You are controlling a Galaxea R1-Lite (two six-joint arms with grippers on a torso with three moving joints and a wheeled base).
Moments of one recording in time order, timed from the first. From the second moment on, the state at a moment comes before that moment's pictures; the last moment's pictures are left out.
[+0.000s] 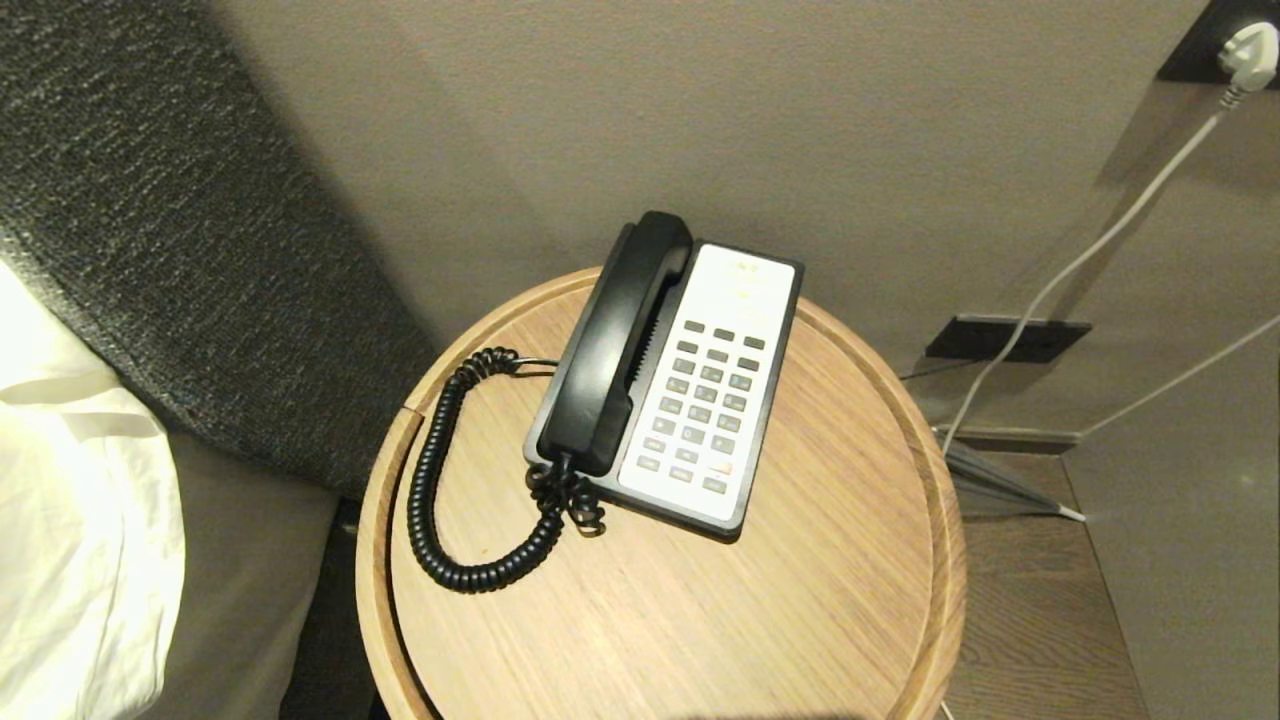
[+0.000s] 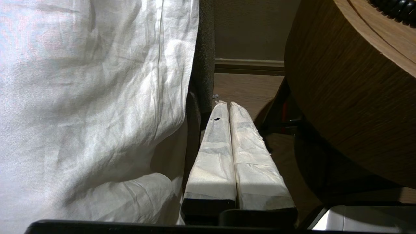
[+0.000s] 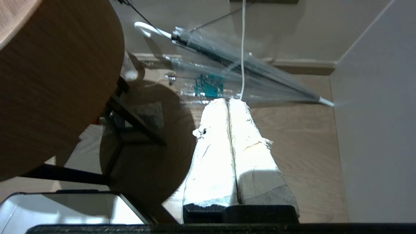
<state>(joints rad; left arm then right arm) 0.00 0.00 0.00 -0.03 0.00 0.06 -0.01 0.03 0.00 -0.01 0.01 0.00</state>
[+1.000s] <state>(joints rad) 0.00 0.00 0.00 -0.04 0.00 0.01 -0.01 0.00 0.00 -0.06 0.00 0.02</state>
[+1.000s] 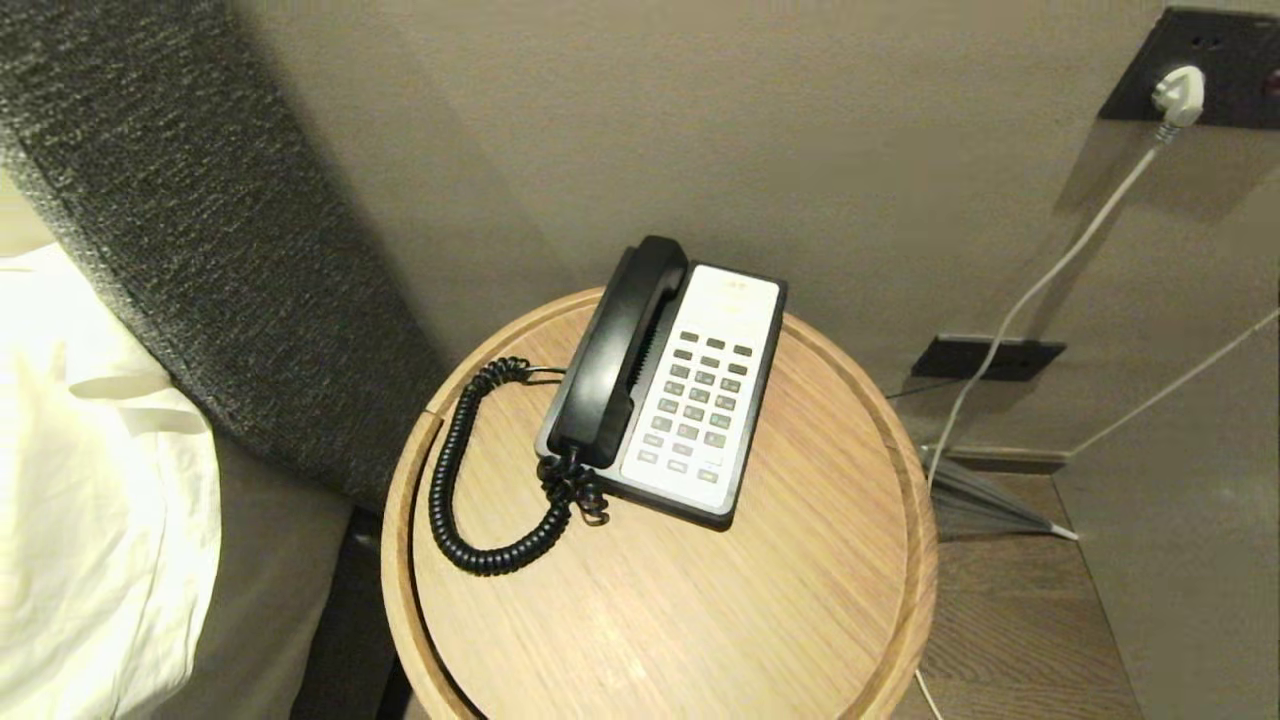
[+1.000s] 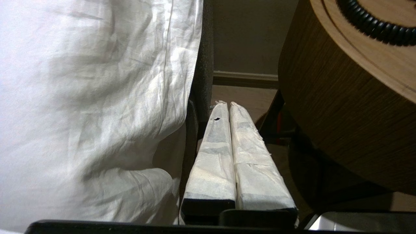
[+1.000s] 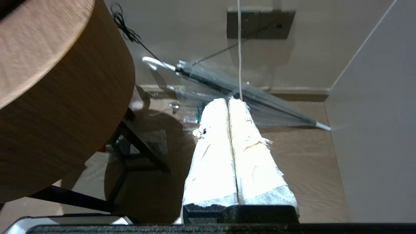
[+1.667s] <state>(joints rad) 0.00 0.00 0.00 -0.05 0.00 0.00 -0.01 0.00 0.00 -0.06 0.01 0.01</state>
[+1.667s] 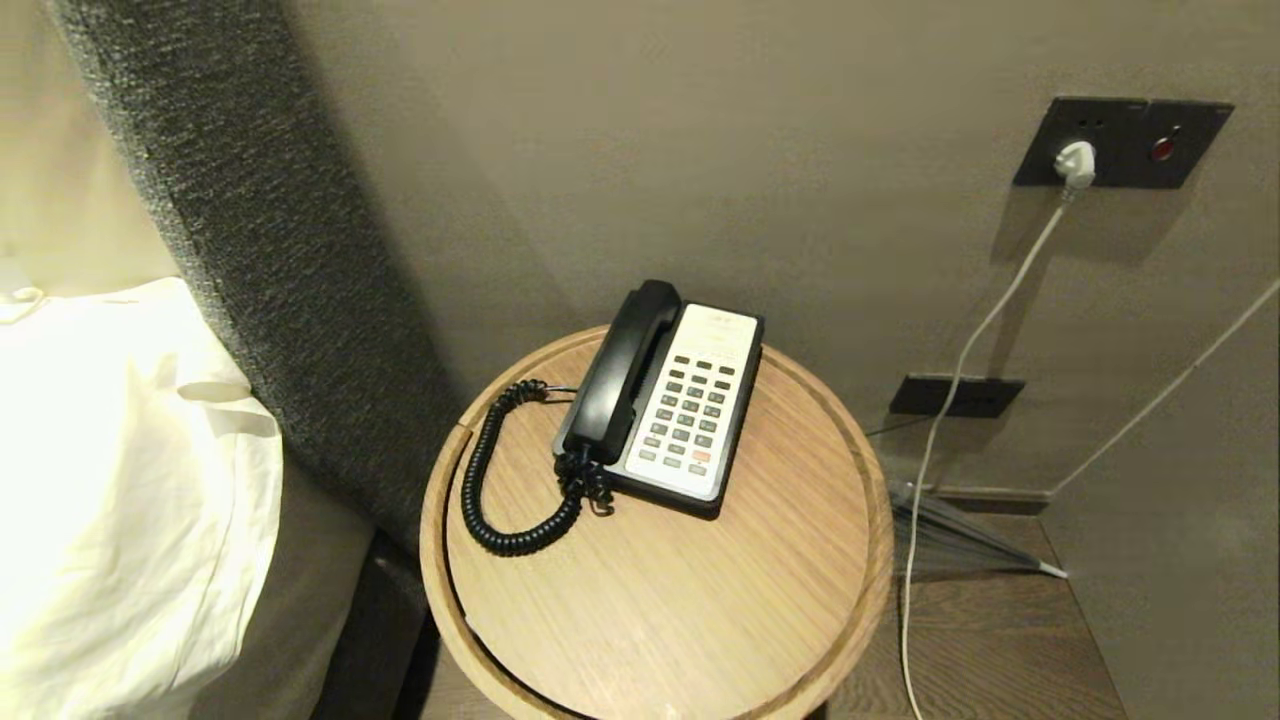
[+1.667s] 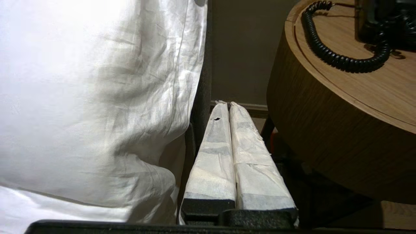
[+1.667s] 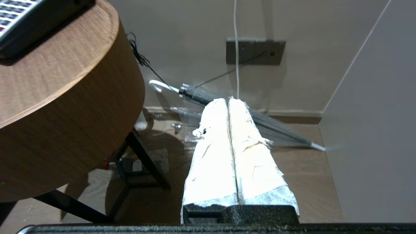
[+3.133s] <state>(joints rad) 0.00 0.00 0.00 -0.05 0.00 0.00 -0.01 0.00 0.00 -0.06 0.00 0.02</state>
